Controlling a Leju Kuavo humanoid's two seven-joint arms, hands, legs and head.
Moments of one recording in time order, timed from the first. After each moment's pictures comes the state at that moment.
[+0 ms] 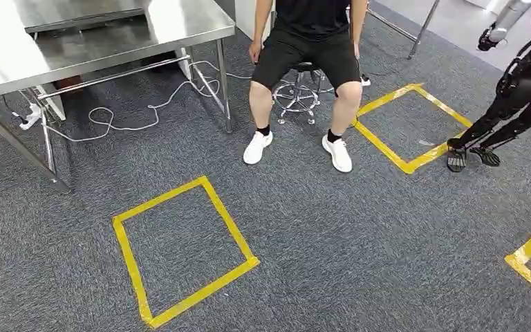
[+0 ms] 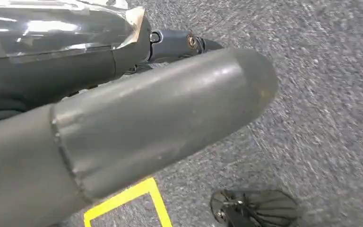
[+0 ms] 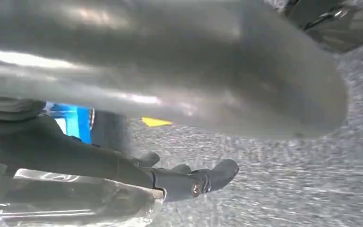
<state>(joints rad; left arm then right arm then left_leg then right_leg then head) -0.10 -0.11 1.15 -0.20 -1.28 0.16 -0.26 -0.05 0.04 0.06 -0.17 0.32 -0.27 0.17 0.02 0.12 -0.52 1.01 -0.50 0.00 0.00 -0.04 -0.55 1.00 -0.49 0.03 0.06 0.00</state>
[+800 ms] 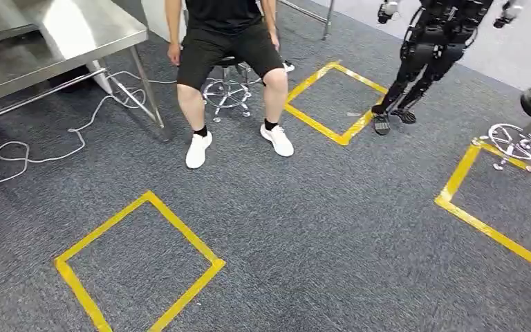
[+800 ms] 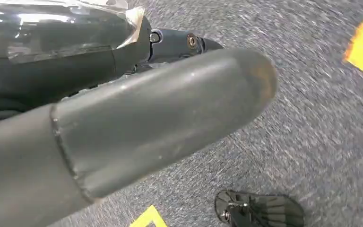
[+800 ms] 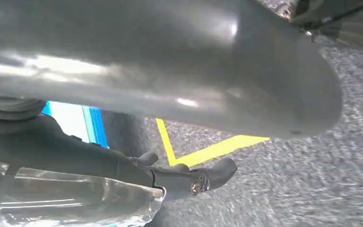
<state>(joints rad) -0.10 -0.11 1.15 -0.20 -1.26 0.16 -0.24 -0.05 0.04 0.06 -0.17 0.34 -0.26 0.18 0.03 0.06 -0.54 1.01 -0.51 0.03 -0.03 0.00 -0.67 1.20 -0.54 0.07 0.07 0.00</state>
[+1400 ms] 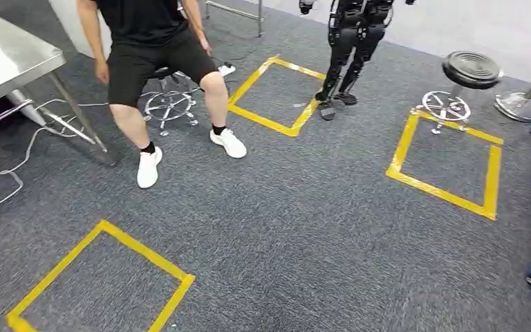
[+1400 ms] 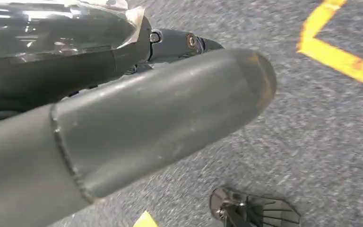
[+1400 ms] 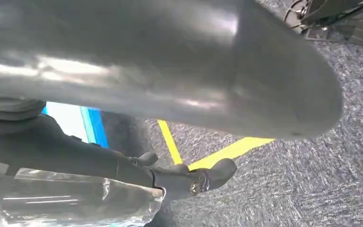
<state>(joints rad) -0.09 -0.11 1.18 -0.20 -1.21 0.21 -0.22 -0.06 0.05 0.09 -0.17 0.42 -0.24 0.18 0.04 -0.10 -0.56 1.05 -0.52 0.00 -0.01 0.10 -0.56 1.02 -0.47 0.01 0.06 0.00</state>
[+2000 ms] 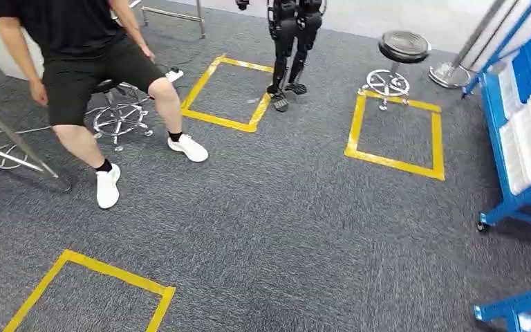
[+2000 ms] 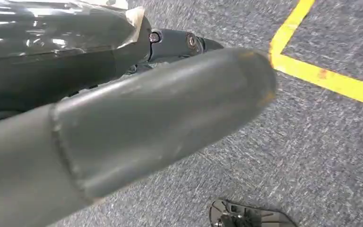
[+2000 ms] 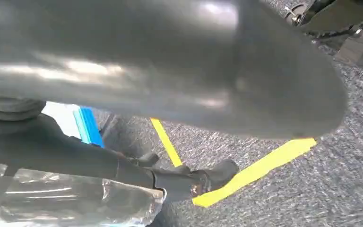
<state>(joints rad) -0.09 -0.12 1.21 -0.20 -1.20 0.23 -0.21 -0.07 0.04 0.12 -0.17 0.44 -0.22 0.19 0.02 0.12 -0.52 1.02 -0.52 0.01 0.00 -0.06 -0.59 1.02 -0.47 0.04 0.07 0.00</state>
